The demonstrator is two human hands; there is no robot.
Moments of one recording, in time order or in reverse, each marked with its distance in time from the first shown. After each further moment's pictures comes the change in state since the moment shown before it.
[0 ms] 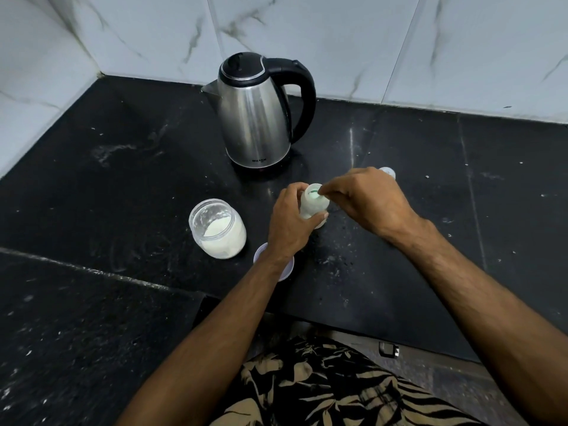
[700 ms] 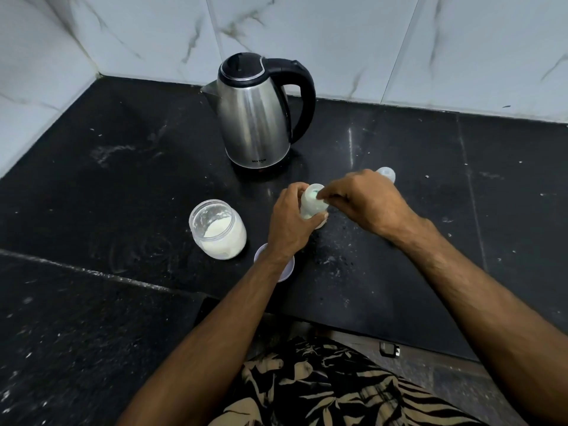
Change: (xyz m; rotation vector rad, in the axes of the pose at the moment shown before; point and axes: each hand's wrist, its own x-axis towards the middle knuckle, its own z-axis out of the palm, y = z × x) left_hand 0.001 0.001 -0.003 -0.008 -0.024 0.002; right_hand 0.001 0.004 0.006 0.072 0.045 -0.083
